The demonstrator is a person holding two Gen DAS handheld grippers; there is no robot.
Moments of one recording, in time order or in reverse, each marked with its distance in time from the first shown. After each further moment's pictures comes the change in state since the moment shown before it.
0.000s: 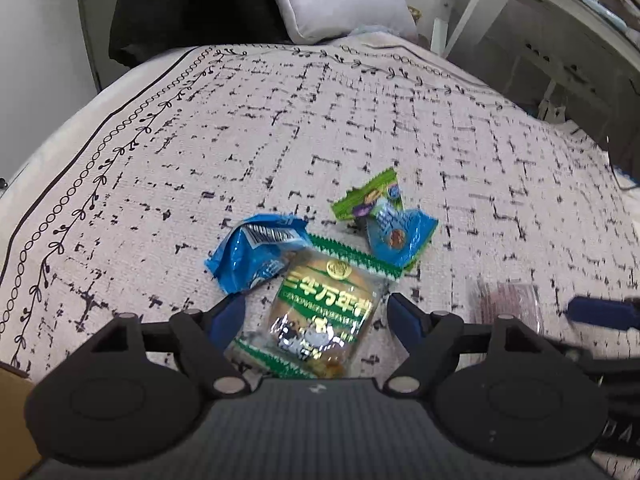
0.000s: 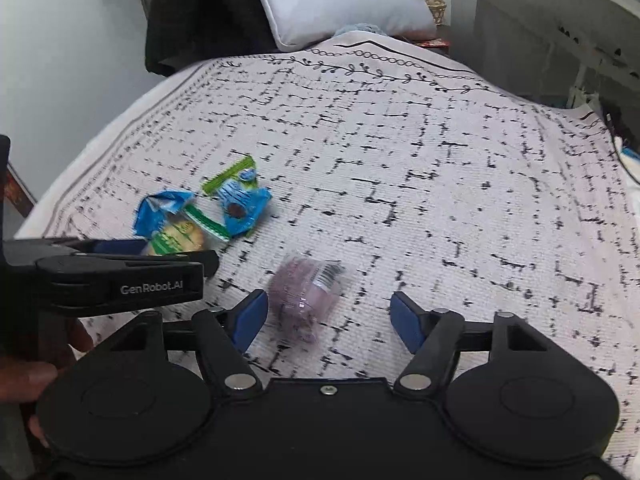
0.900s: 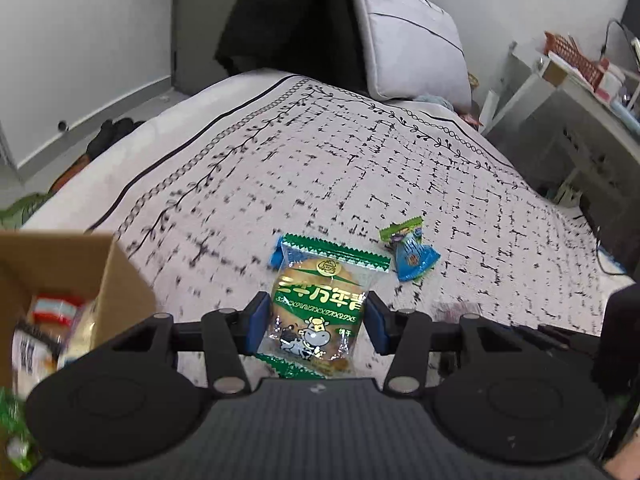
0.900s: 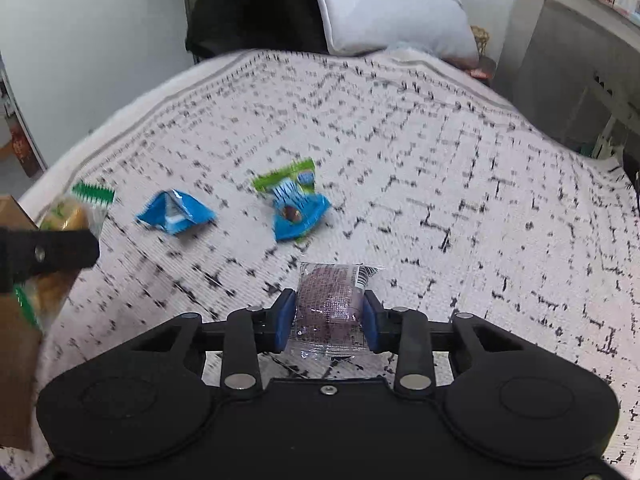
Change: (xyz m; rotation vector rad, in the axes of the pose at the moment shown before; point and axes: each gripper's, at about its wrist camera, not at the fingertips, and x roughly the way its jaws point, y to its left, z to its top) left arm -0.113 0.033 -0.016 -0.268 -0.067 0.058; right arm 0.000 0.045 0.002 -0.154 -0.036 -0.023
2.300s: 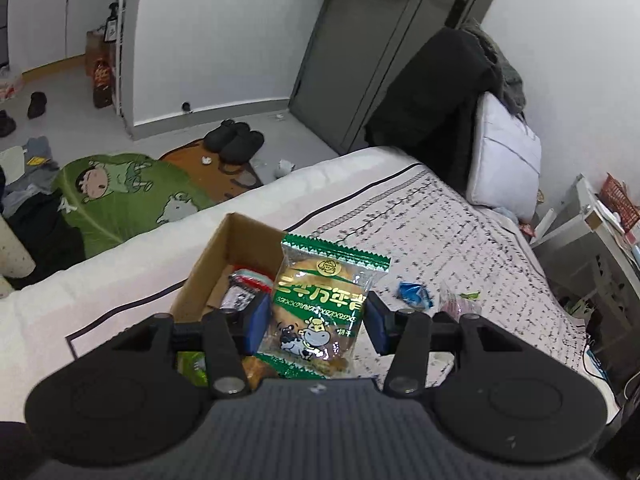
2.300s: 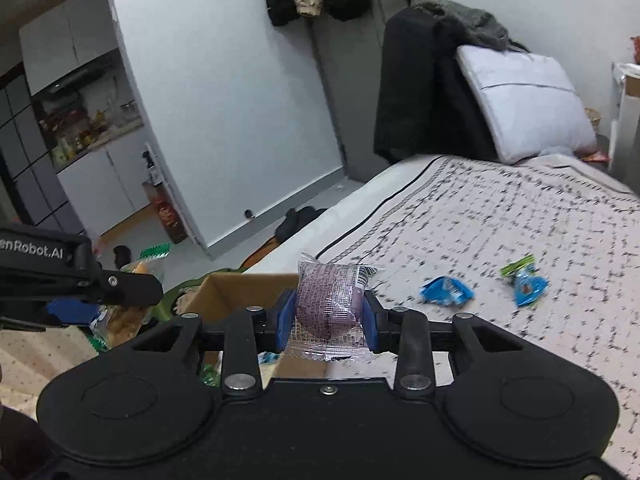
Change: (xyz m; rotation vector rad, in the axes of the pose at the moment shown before) left arm -0.184 0.119 -0.011 -0.329 -0.112 0.147; right arm -0.132 0.120 0.002 -0.007 -0.243 0.405
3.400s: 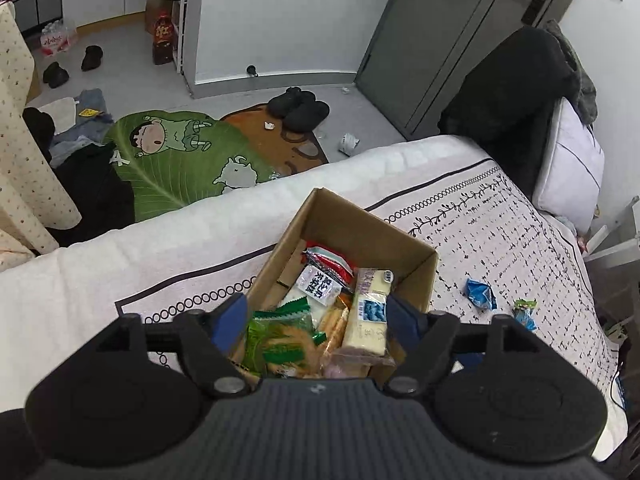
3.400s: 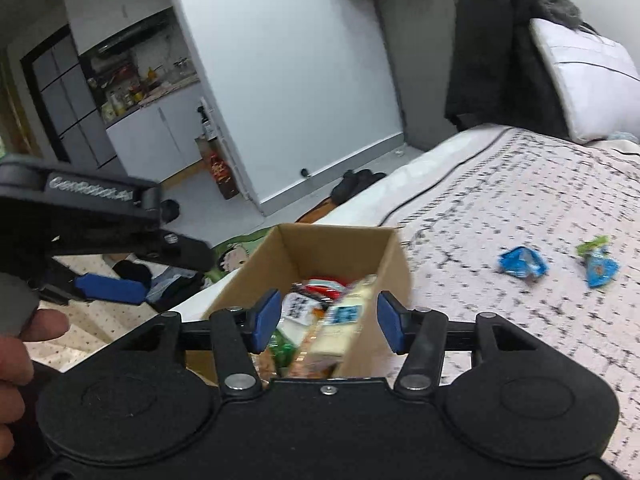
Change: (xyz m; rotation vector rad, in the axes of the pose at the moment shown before) left arm 0.013 0.045 0.005 -0.120 0.089 0.134; right arm 0.007 0.035 -0.013 -0.065 0.104 0.132
